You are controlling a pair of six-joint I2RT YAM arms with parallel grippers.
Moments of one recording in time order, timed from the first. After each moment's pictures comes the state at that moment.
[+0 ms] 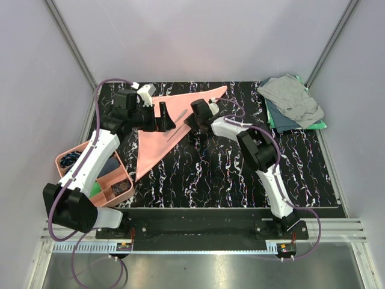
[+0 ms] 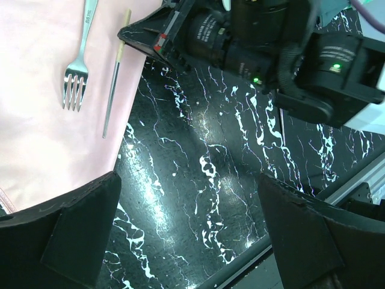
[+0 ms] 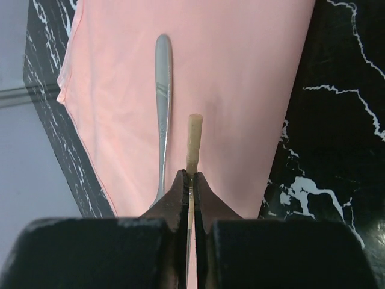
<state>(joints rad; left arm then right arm) -0.27 1.34 1.25 -0.57 0.42 -0.28 0.62 2.34 1.72 -0.05 0.14 1.28</state>
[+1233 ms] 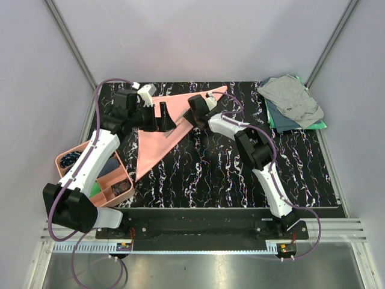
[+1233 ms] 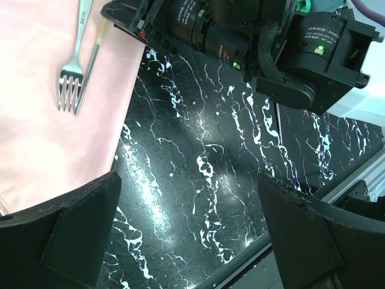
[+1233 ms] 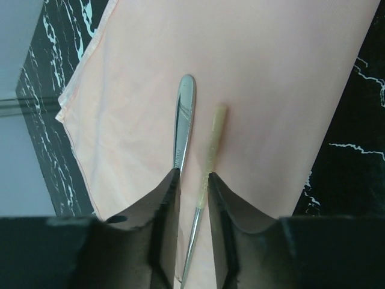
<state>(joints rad) -0.27 1.34 1.25 -0.57 0.43 -0.28 0.62 2.43 1.88 -0.11 0.22 1.18</state>
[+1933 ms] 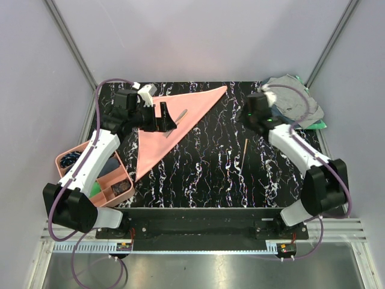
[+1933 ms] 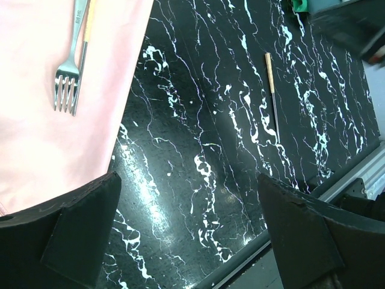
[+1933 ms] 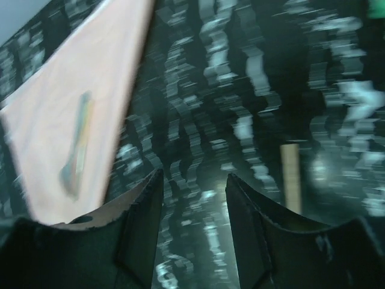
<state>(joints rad) -0.27 1.34 1.25 -0.57 0.44 -0.28 0.41 1.56 1.19 -0.28 0.22 0.77</state>
